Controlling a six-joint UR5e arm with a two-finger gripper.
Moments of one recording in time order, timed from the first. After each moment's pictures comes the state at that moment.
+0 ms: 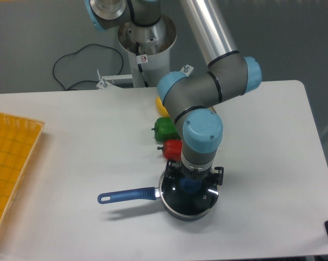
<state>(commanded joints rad) 2.47 -2.10 -1.40 -1.20 1.54 0.58</state>
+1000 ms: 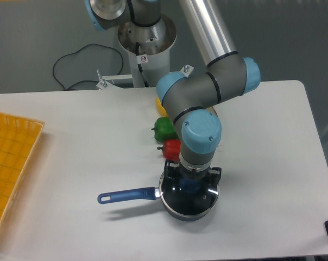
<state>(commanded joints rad) 2.46 -2.09 -1.41 -1.21 1.54 0.58</state>
